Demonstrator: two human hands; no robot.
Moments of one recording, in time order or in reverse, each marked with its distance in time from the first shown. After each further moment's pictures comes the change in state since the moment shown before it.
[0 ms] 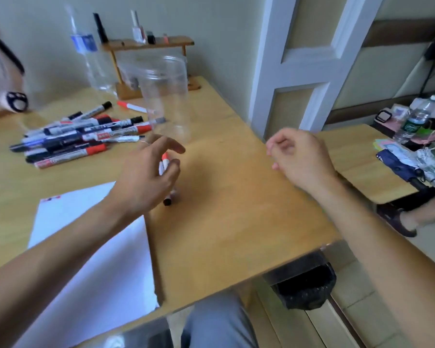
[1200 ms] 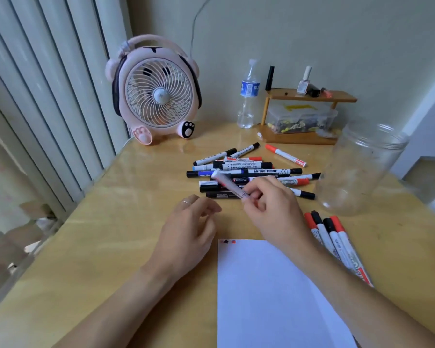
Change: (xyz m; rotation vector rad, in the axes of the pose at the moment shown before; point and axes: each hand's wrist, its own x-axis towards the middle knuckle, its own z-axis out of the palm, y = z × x) left_hand -0.075 -0.212 -0.117 -0.032 0.224 -0.227; right_hand -0.007 -0.225 0.287 0.096 -0.266 -0.464
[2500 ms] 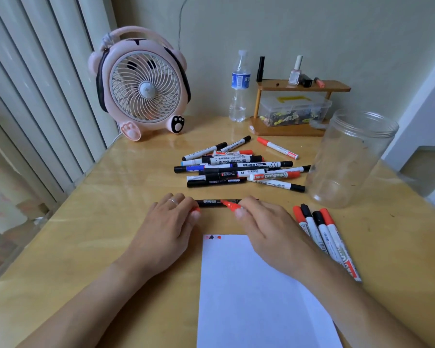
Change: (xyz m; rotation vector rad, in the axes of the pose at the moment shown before) left_hand 0.004 -0.020 -0.001 0.300 -0.091 0.162; right_hand -0.036 0.001 -0.036 -0.021 -0.372 -0.025
